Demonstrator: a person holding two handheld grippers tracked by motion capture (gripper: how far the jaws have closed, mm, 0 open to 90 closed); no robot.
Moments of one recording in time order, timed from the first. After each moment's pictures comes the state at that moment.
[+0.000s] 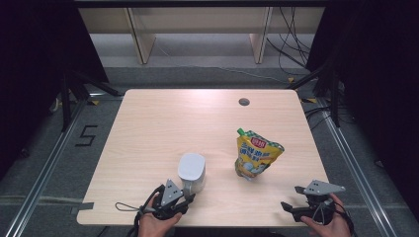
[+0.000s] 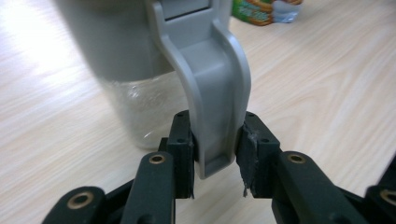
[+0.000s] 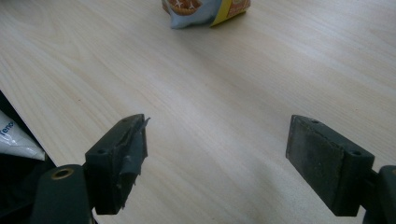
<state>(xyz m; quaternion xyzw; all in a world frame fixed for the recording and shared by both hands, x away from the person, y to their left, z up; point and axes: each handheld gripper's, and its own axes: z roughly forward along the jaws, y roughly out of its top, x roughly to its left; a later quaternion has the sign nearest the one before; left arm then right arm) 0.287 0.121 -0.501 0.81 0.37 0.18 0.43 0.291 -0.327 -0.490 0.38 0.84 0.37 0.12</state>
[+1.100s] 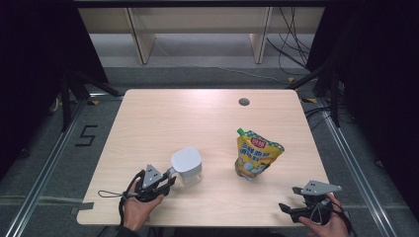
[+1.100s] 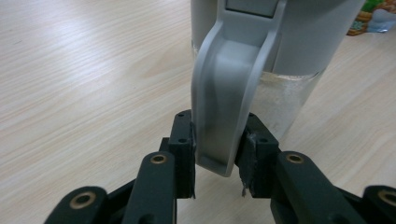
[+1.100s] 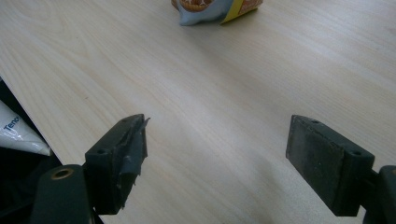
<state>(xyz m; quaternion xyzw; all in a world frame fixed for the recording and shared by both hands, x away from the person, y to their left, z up) 0.330 0.163 -0.504 0.78 0.40 0.21 0.43 0.289 -0.320 -0.491 0.39 0.84 0.36 0.13</state>
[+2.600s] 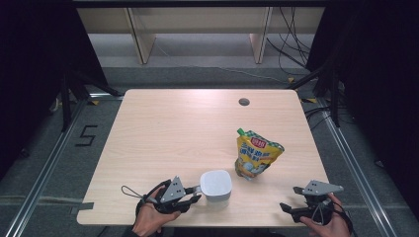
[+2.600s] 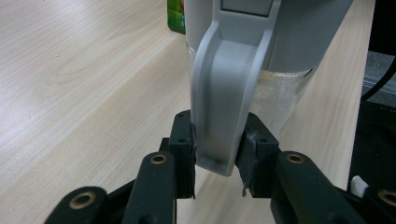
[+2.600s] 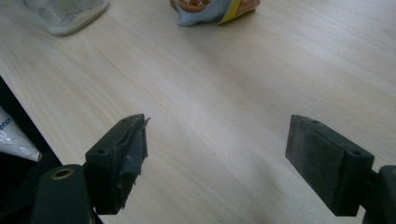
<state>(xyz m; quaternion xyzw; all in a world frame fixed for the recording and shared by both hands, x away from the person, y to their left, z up) 0.308 0.115 -0.503 0.84 0.24 0.12 0.46 0.290 -0.324 -0.491 0.38 0.84 0.37 0.13</state>
